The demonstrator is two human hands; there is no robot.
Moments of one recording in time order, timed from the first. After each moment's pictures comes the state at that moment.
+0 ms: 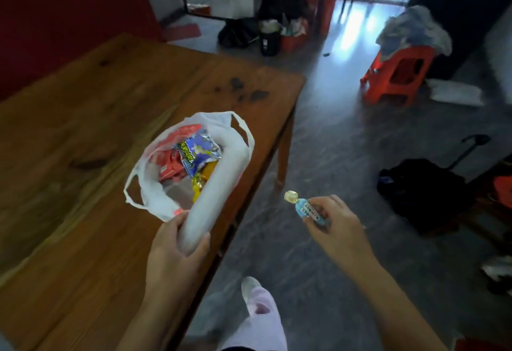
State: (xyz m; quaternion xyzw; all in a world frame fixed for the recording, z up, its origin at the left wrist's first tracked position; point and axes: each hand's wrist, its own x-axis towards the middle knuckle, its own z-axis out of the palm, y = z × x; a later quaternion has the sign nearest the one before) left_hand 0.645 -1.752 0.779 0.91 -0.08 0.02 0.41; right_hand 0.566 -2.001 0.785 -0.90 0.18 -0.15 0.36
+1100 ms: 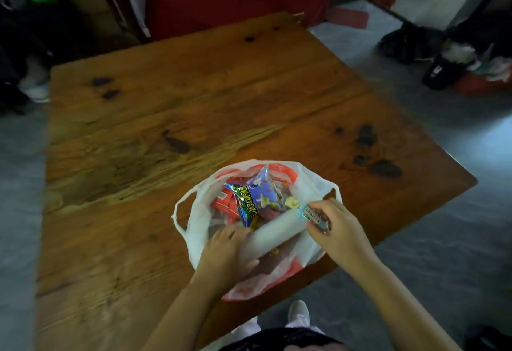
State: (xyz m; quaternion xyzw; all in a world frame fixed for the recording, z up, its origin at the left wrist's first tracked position) left_hand 0.793 -1.798 0.711 0.97 -0.02 -0.06 0.22; right_hand 0.869 -2.016 0.767 -0.93 -0.16 0.05 0.34
